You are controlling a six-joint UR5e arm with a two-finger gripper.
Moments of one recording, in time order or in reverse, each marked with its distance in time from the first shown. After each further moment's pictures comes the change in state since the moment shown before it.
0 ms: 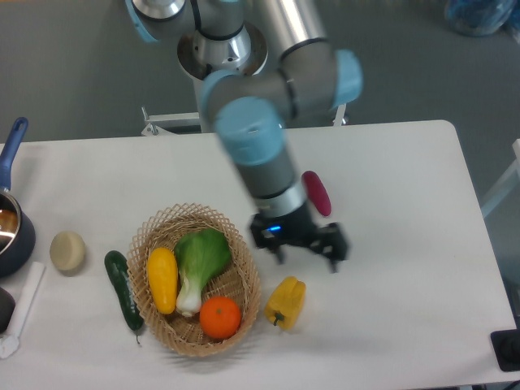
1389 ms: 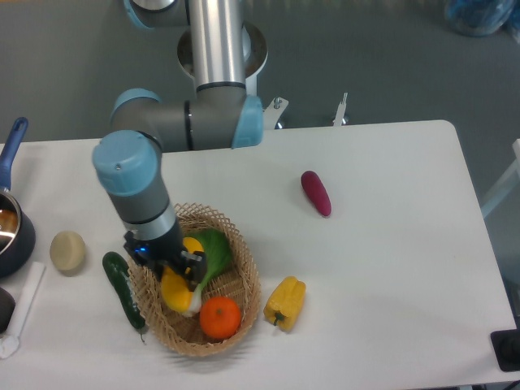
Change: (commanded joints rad) arm -0.461 -0.058 -0.109 0.009 -0.101 -0.532
